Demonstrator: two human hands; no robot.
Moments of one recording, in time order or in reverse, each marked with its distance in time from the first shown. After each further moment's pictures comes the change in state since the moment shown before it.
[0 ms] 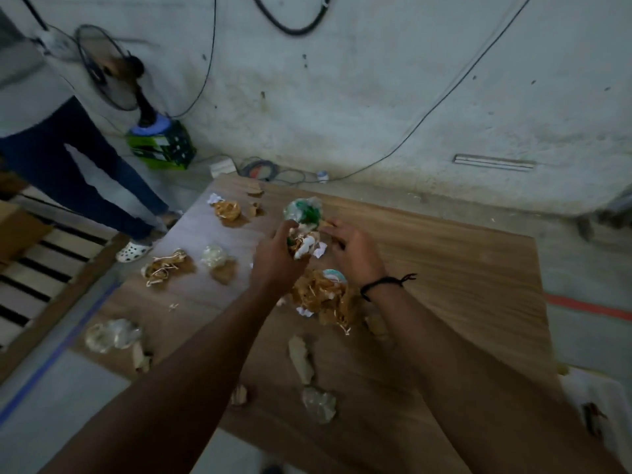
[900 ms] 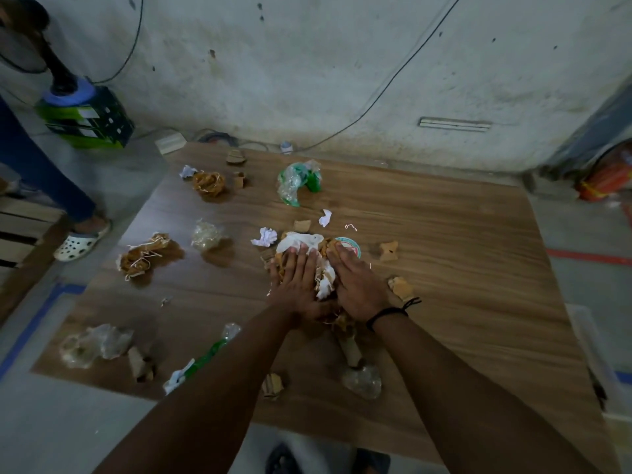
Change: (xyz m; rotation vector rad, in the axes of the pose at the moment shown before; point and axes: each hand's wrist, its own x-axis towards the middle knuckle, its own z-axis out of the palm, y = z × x) left_hand -0.049 -0.116 0.070 0.346 -0.566 0.271; right_hand -0.075 0.046 0.110 -0.469 -0.229 0.179
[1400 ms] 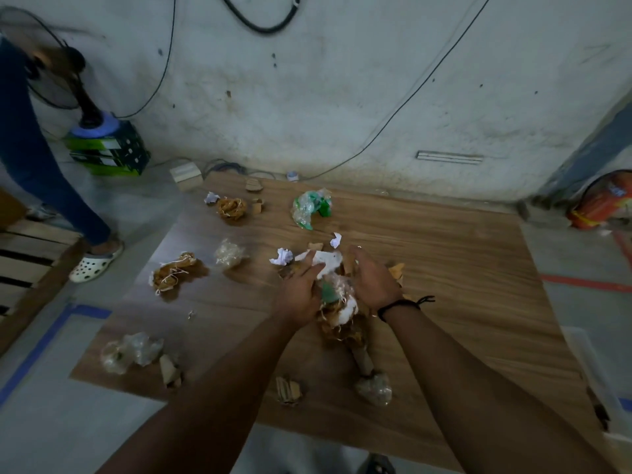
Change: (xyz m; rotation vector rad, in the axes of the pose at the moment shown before) left_hand -0.023 -0.006 -0.058 -0.388 0.269 0.100; right_hand 0.002 -0.037 -0.063 0.252 0.140 0.107
